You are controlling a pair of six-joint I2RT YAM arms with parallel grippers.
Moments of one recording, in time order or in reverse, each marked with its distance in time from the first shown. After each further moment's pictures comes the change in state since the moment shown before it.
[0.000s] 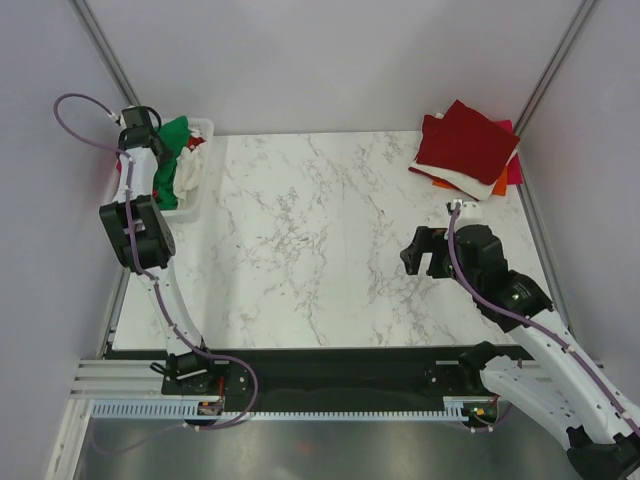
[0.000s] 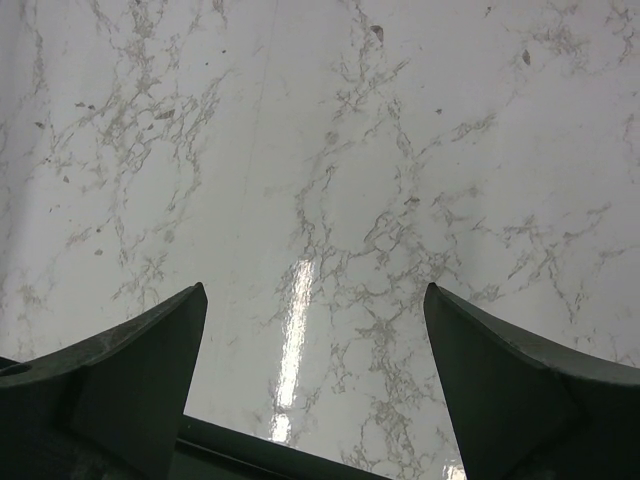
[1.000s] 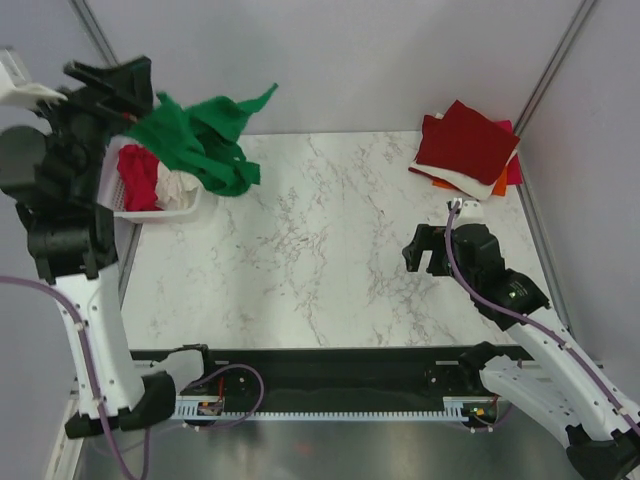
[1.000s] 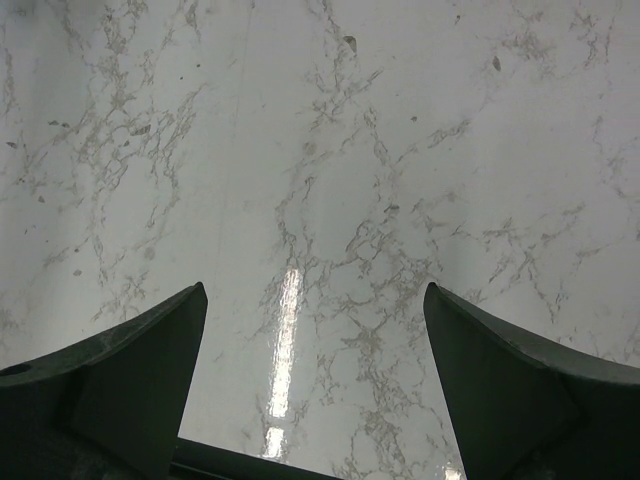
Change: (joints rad) left arm -0.140 -1.038 -0.123 0.116 0.284 -0.215; right arm 0.000 0.017 -0.008 0.017 0.059 0.003
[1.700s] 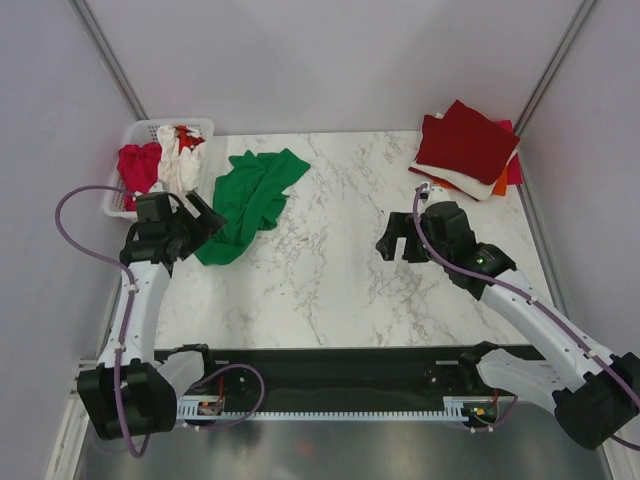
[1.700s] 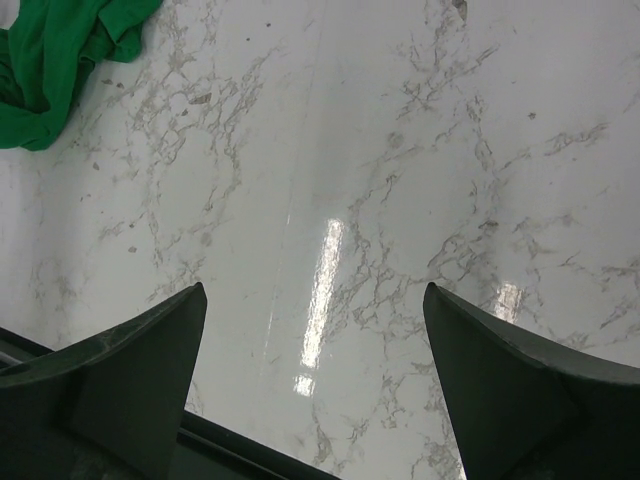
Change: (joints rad) left arm -0.008 -0.195 -1.045 -0.166 0.075 0.010; right arm 0.009 0.268 0.068 0.119 -0.164 0.035
